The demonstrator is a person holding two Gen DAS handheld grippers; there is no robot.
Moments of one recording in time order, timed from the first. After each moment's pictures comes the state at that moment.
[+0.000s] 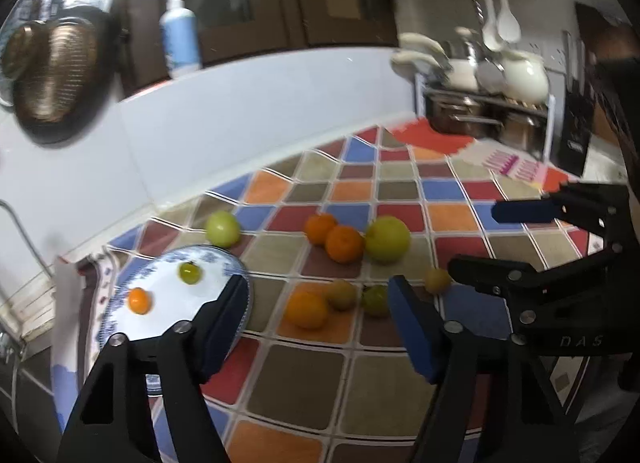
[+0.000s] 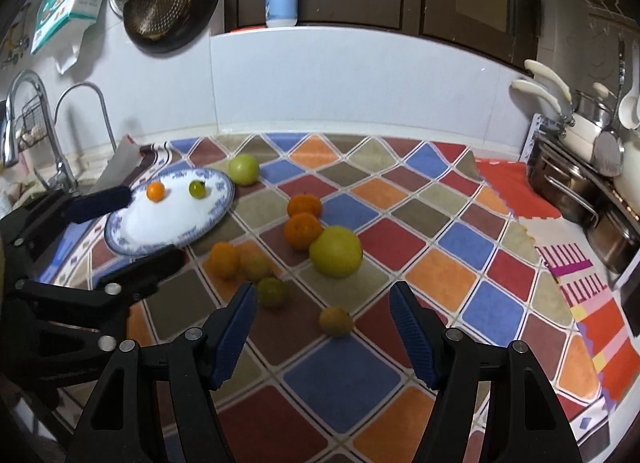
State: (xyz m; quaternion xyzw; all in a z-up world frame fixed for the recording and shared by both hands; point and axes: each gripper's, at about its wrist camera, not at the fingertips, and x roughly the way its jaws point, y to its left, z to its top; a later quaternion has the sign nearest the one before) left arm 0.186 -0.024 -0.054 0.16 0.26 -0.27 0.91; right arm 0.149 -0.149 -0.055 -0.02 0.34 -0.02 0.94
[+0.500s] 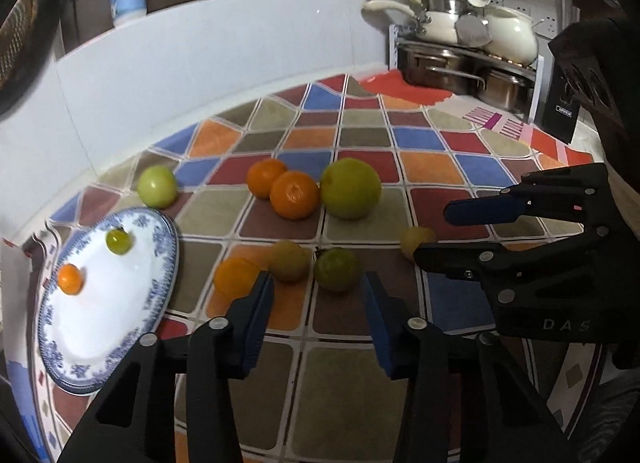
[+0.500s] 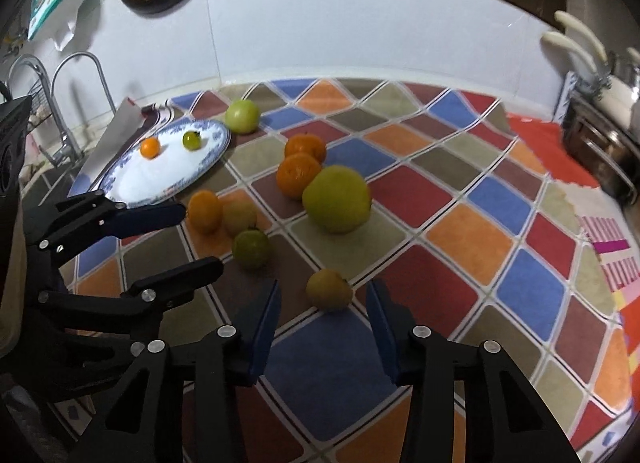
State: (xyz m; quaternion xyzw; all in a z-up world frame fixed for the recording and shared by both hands) left arm 0.210 -0.057 -0.102 0.16 0.33 -0.31 0.87; right arm 0.178 -0.173 -0.102 0.00 0.41 0.03 0.91
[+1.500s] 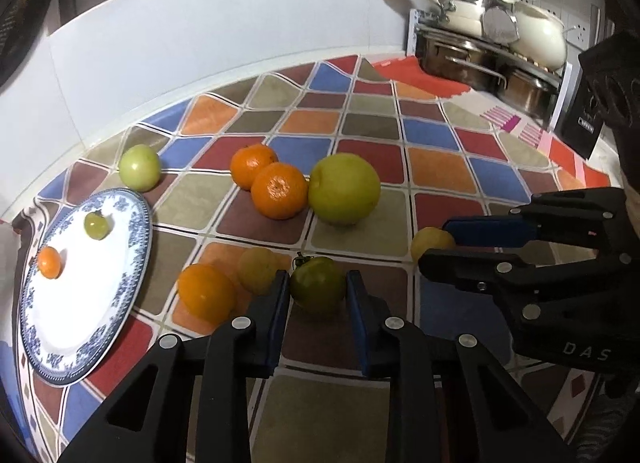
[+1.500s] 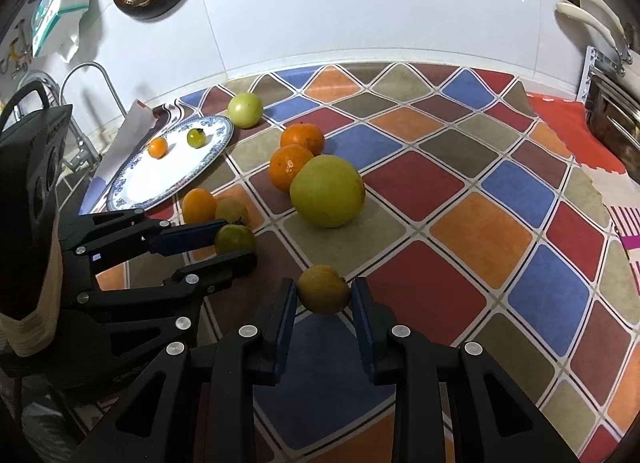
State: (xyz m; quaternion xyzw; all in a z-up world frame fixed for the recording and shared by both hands) left arm 0.224 -0.083 -0.106 0.14 0.38 -0.28 0.87; right arm 0.189 -0.200 -0.106 0.03 0.43 0.08 0.90
